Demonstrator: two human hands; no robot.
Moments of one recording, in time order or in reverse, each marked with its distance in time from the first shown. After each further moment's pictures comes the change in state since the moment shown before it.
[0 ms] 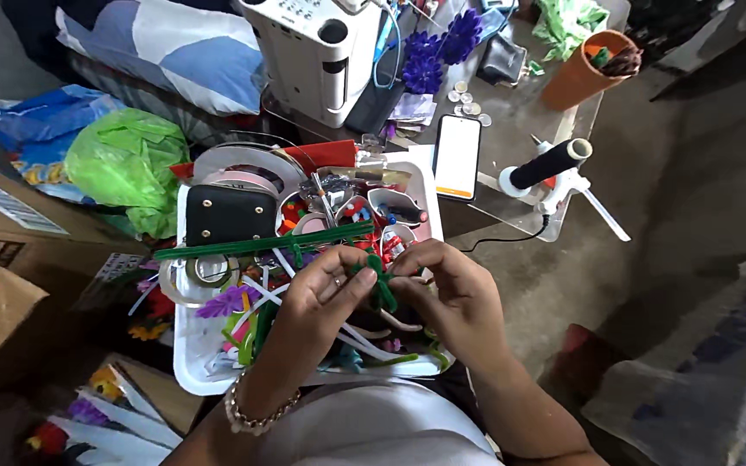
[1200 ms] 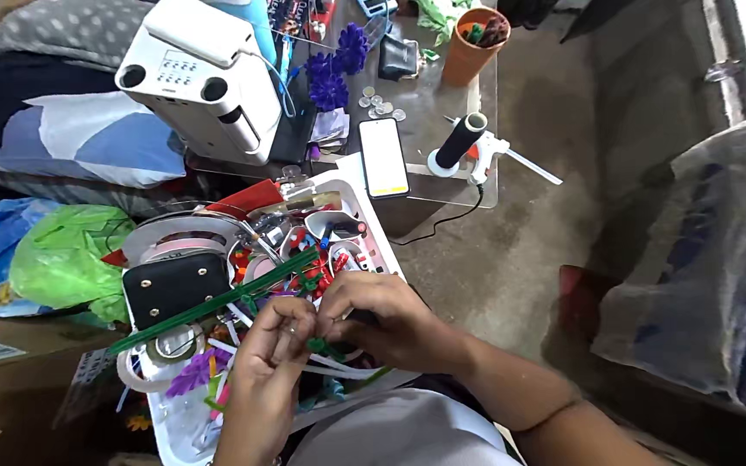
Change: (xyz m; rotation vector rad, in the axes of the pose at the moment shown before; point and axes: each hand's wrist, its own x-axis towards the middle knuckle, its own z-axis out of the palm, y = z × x) left_hand -0.006 -0.009 0.003 0.029 -0.076 0.055; right_hand 0.001 0.000 0.000 0.237 -0.123 -0.147
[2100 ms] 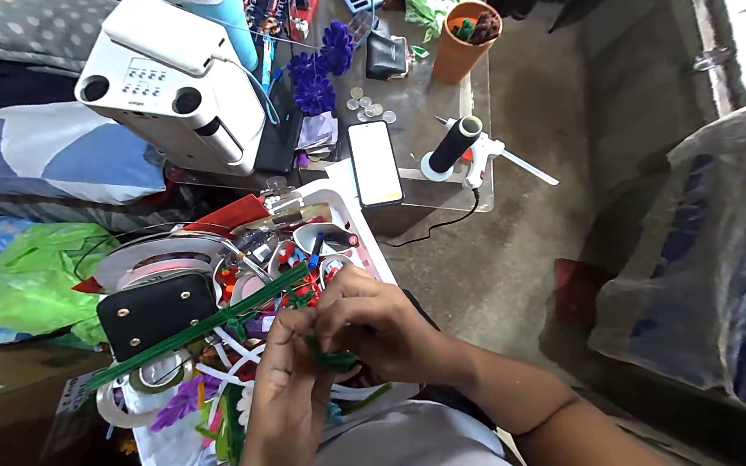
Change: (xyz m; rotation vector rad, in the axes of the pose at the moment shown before) left_hand 0.010 -0.009 0.024 -0.351 0.047 -0.179; right_hand 0.004 0.011 -0.008 -0.125 0.061 0.003
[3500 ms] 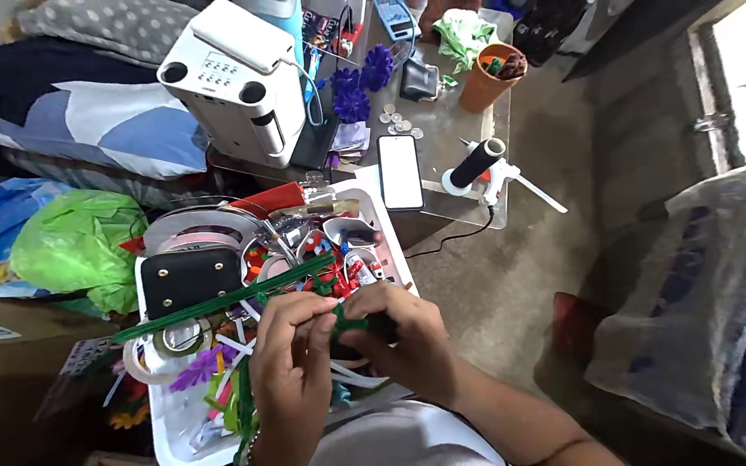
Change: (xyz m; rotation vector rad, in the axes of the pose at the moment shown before) left_hand -0.002 0.000 -0.016 0.866 0.181 0.698; right_hand -0.019 -0.015 0.025 -0.160 0.132 0.009
